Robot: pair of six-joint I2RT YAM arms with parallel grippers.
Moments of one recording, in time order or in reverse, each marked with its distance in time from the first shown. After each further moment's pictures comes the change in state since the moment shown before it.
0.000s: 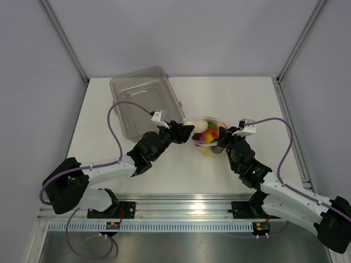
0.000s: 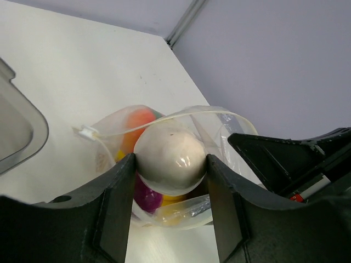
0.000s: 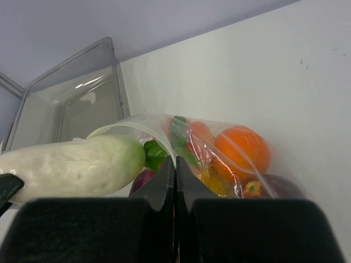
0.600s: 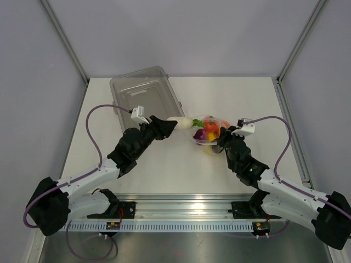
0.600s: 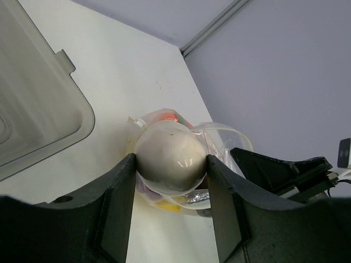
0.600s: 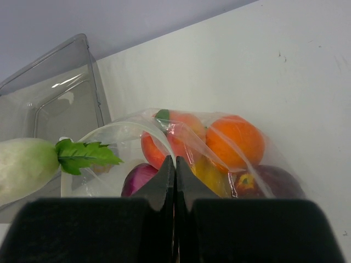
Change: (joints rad) left arm 0.180 -0.248 -0.057 -0.247 0.103 -0.177; right arm 0.000 0.056 0.021 -0.032 0.076 0.025
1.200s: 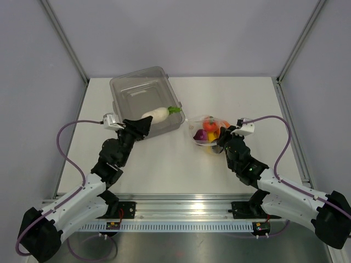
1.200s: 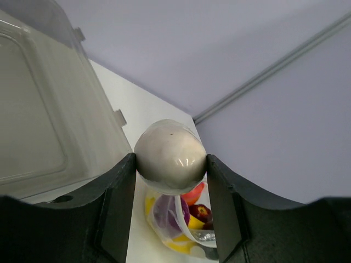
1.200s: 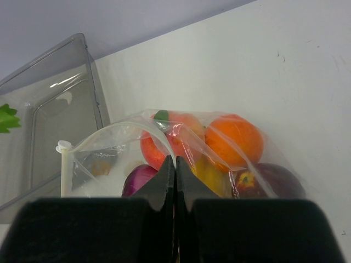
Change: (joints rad) left arm 0.138 -0.303 -0.158 0.003 -0.118 -0.045; right arm 0.000 0.011 0.011 -0.012 0.004 0.000
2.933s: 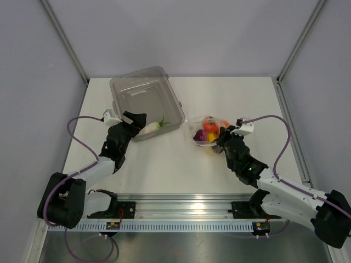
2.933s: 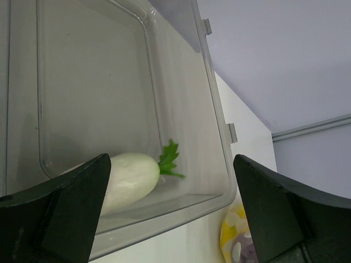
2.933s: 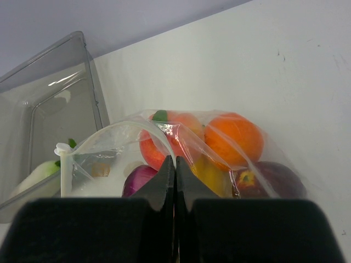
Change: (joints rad) left arm 0.295 0.411 -0.009 0.120 0.066 -0.081; right arm 0.000 0.010 0.003 0.000 -0.001 0.000
